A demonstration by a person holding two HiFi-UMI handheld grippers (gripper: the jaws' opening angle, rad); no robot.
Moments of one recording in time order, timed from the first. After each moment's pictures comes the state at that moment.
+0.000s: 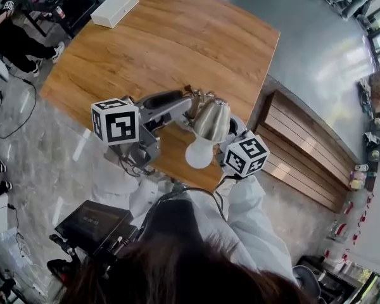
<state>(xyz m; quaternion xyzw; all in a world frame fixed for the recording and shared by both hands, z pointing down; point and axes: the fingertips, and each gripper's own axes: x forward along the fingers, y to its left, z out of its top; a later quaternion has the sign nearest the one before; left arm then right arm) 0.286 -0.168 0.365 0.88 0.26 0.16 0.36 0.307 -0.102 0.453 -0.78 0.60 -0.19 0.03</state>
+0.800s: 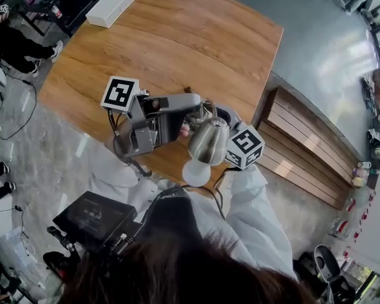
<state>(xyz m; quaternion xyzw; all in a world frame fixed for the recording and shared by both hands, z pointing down) 0.309 -0.126 0.354 0.59 0.39 0.25 0.66 0.313 -0.131 0.467 -0.71 0.69 -0.15 -0.03</state>
